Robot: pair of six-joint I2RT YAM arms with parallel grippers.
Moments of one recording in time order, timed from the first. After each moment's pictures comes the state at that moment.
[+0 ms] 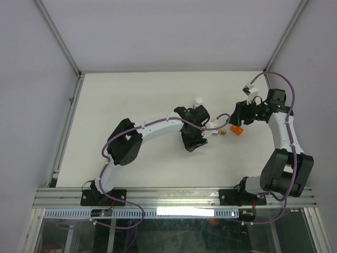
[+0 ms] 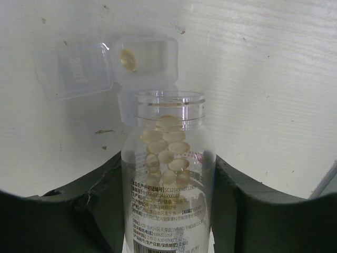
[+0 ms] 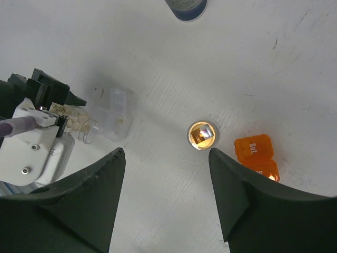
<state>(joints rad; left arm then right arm) -1.00 2.15 1.79 -0.87 0.21 0.34 -0.25 1.37 1.06 -0.74 -0.83 -0.46</state>
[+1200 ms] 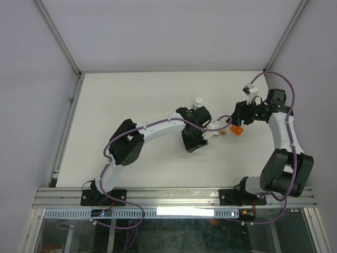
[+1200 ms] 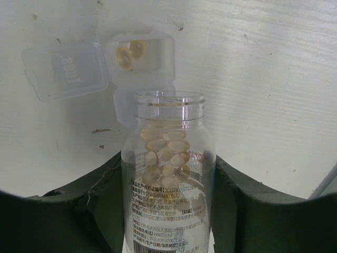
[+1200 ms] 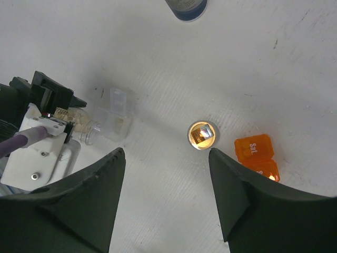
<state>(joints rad) -1.01 2.18 1.82 -0.92 0.18 0.34 -0.25 1.37 1.06 -0.74 -0.83 -0.46</state>
